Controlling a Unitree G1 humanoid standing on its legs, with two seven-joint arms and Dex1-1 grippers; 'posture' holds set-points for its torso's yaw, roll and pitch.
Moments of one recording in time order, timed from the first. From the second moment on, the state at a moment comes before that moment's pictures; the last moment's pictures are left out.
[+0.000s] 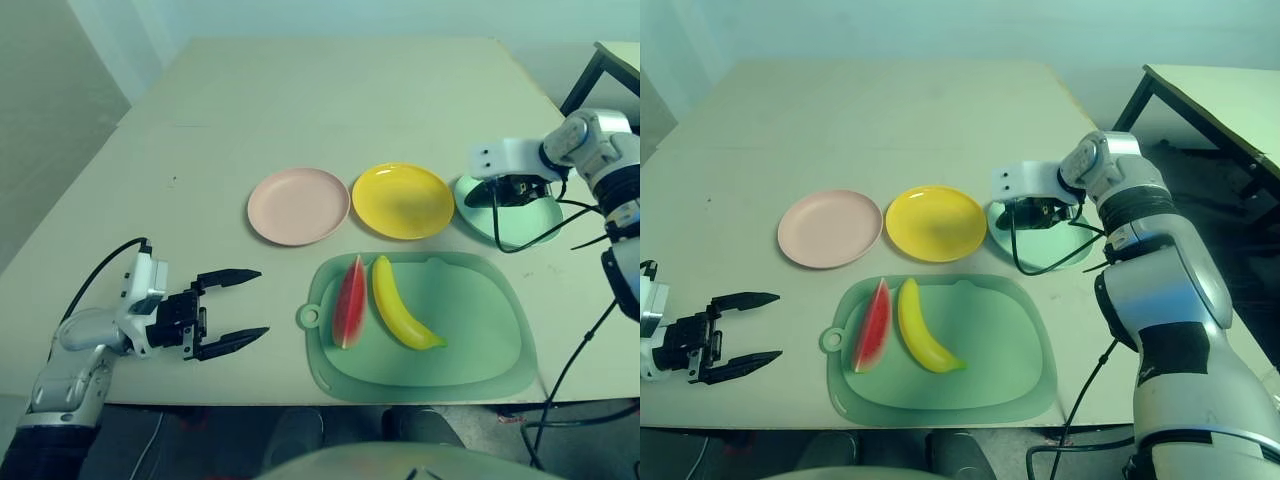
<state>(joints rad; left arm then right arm) 0.15 0.77 0.20 -0.03 -0.59 -0.07 -1.36 -1.25 -0.68 0.58 1.26 -0.64 -0.27 1.07</state>
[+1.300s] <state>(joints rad) 0.12 0.75 0.20 0.00 -0.57 -0.08 -1.38 -1.02 -0.98 0.48 0.32 -0.27 0.29 1.60</state>
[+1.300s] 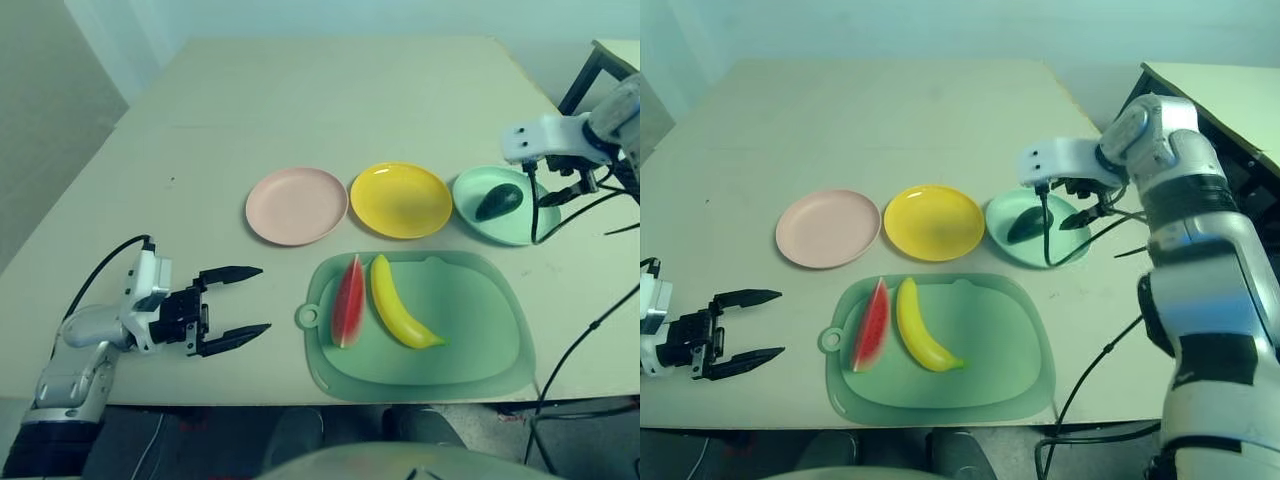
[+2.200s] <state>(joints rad) 0.09 0.75 0.20 0.04 -0.55 -0.09 -1.41 -0.86 -0.90 0.53 -0.60 0.33 1.58 1.10</state>
